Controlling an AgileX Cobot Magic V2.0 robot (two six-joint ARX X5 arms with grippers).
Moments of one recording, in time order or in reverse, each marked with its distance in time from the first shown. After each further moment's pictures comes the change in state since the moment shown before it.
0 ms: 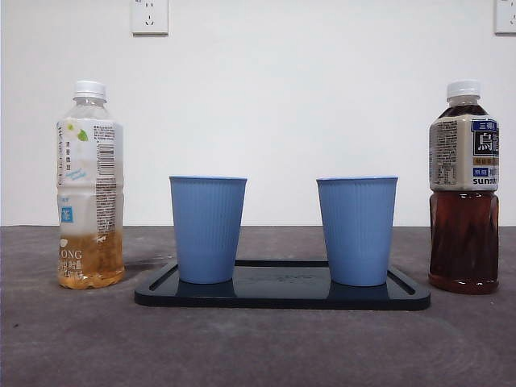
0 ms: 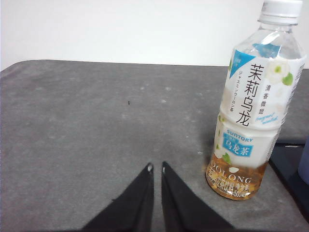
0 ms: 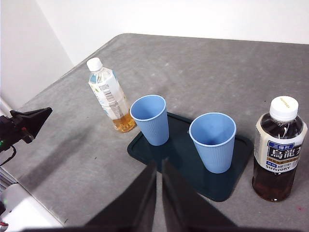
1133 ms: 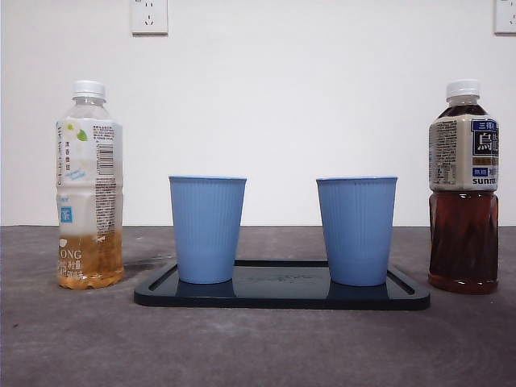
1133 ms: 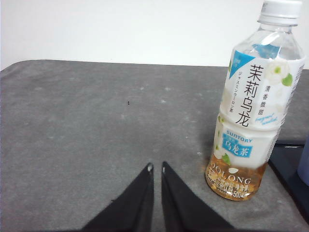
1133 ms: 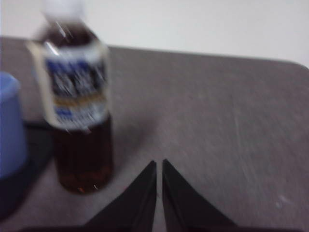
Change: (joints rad) left arm 0.000 0.000 0.000 0.001 0.000 0.000; right arm -0.331 -0.400 -0.961 0.730 0.339 -0.210
